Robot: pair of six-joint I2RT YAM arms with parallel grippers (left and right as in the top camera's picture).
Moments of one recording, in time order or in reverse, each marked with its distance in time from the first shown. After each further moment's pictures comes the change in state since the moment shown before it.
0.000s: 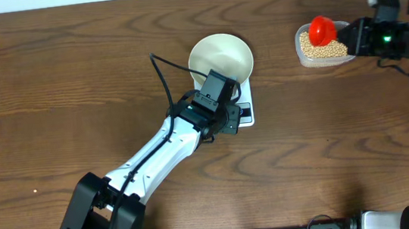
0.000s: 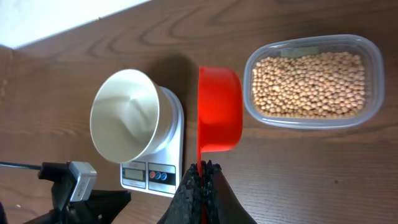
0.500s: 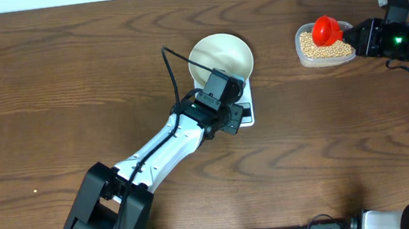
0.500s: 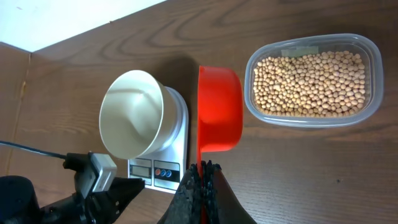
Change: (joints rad) left arm 0.000 0.052 0.000 0.068 -0.003 0.186; right arm -0.051 0.000 0.000 -0.023 -0.073 -0.040
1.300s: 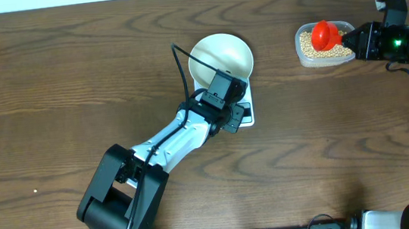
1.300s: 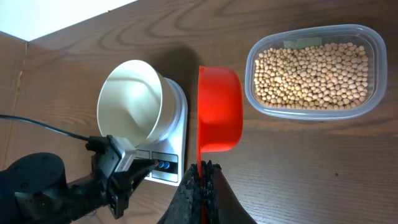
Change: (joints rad) left arm 0.000 0.107 0.000 0.103 -0.053 0.064; right arm 0.000 0.000 0.000 -0.035 -0.002 -0.036
